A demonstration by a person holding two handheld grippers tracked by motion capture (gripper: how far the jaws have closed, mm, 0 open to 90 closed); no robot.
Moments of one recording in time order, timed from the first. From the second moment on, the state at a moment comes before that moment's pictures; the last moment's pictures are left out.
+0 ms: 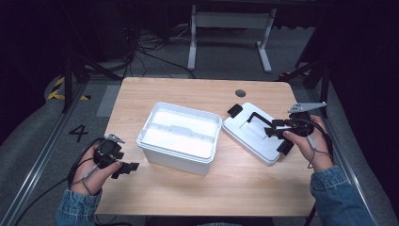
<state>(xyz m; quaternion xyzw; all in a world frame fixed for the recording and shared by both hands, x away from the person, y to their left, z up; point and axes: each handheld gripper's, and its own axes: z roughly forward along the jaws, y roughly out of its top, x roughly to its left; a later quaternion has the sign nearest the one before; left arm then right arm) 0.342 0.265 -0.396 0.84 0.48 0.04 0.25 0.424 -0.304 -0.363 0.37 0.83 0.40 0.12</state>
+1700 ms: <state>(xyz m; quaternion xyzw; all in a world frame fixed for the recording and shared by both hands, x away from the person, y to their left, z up) 0.346 0.258 -0.401 0.86 0.46 0.03 0.22 0.346 -0.208 -0.447 0.28 0.89 0.35 0.07</state>
